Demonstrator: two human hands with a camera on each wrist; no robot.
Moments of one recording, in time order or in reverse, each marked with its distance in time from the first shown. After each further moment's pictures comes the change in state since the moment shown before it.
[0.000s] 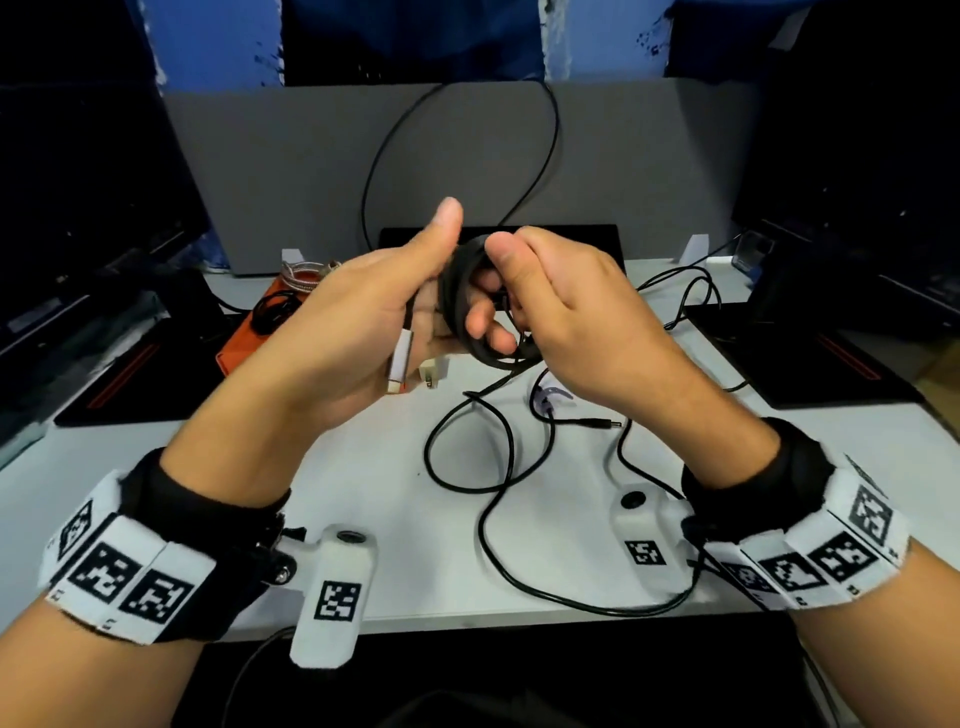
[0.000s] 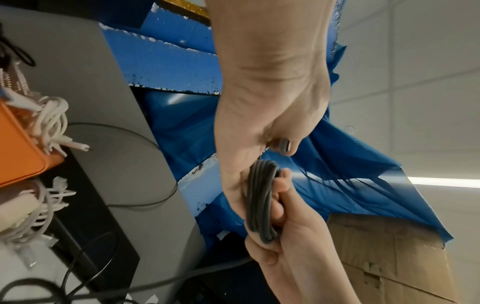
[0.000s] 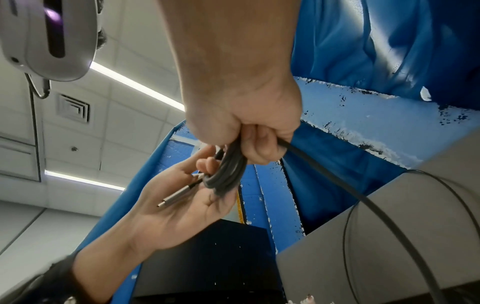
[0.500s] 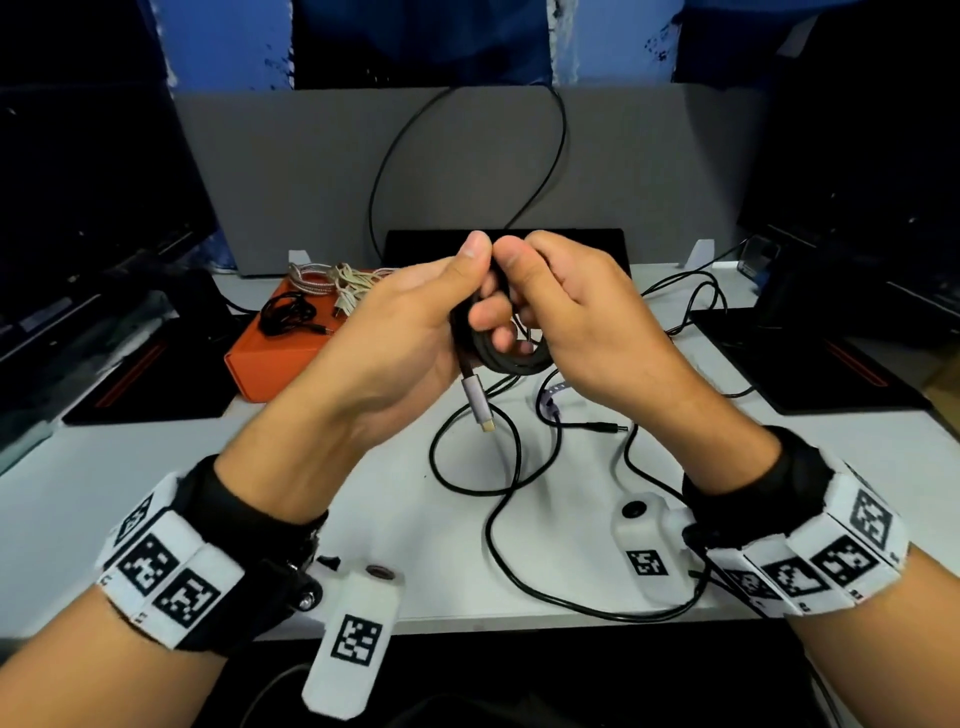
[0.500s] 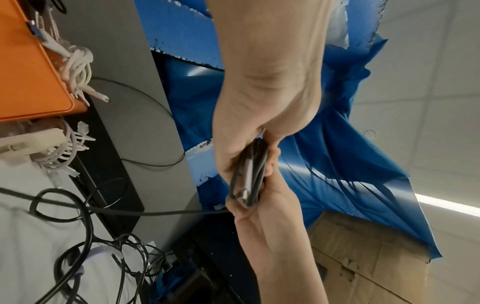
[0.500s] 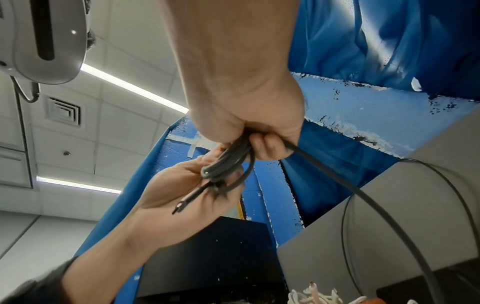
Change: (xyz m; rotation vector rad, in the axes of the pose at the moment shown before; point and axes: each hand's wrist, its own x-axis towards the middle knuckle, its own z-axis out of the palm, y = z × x) left_hand 0.006 -0.012 0.015 -0.194 0.002 0.057; right_hand 0.002 0.006 0.011 0.234 -0.012 0.078
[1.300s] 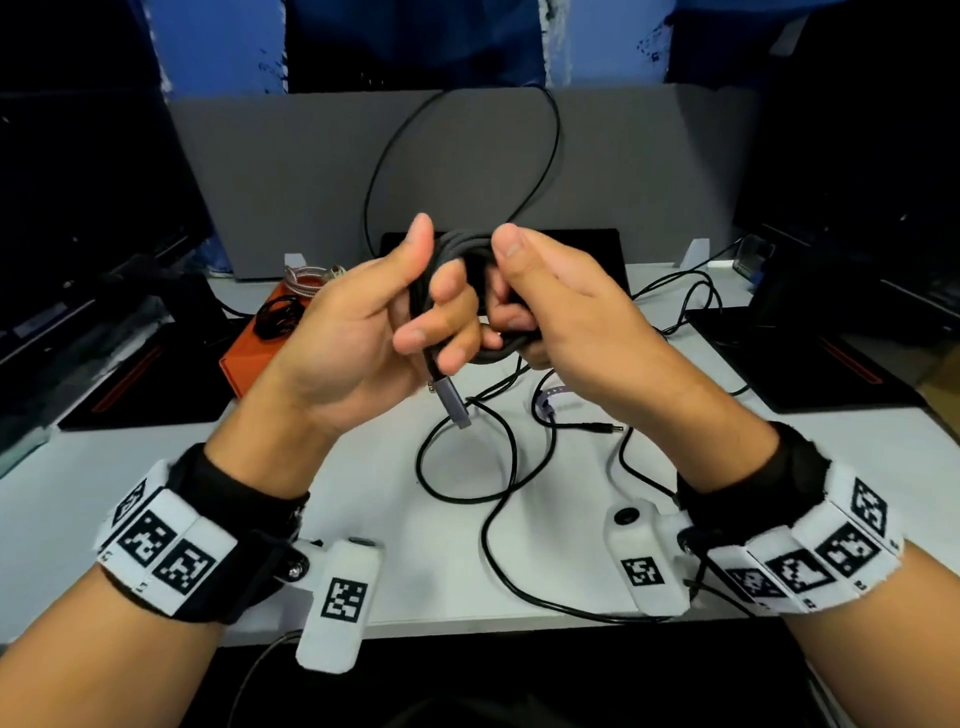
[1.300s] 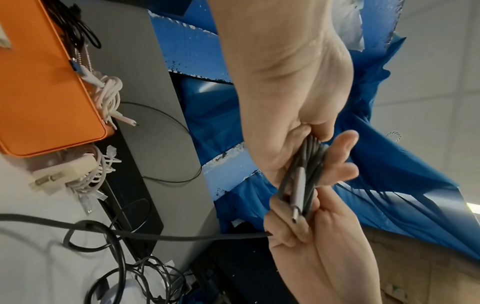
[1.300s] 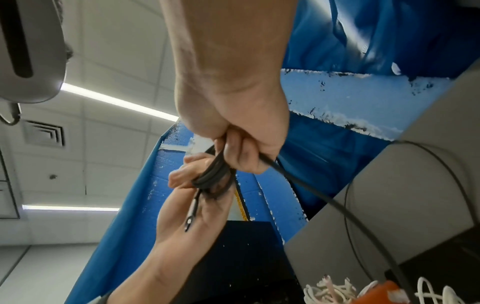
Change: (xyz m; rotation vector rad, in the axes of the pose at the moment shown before) left_hand 0.005 0.000 -0.025 -0.203 -0.298 0.031; right_hand -0.003 -0.012 -0.004 0.404 -0.125 0.064
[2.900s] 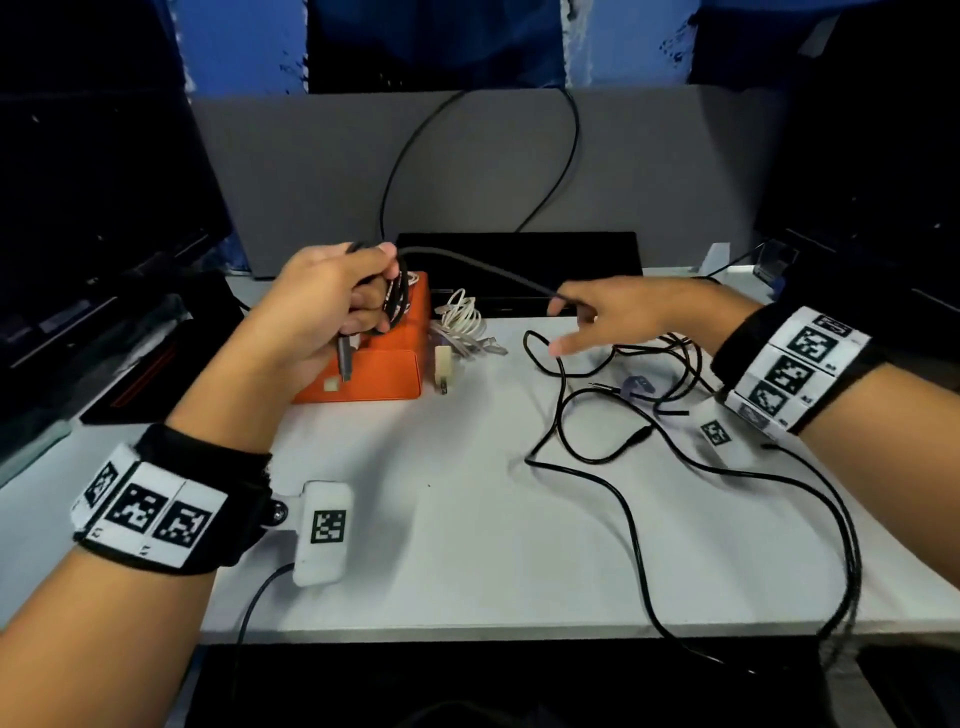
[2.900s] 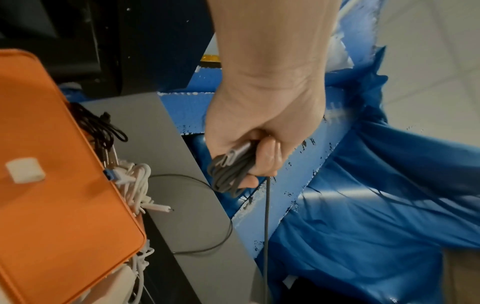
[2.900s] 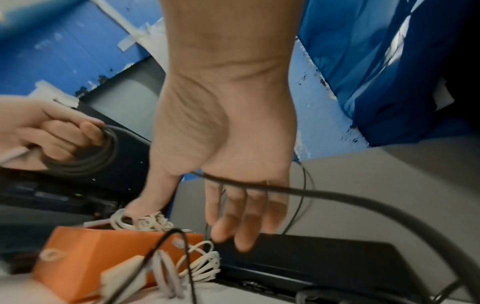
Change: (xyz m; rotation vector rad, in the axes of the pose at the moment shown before) left_hand 0.005 0.016 -0.069 0.503 0.628 -0.057; right_hand 0.086 0.086 -0.104 -1.063 -0.472 0.388
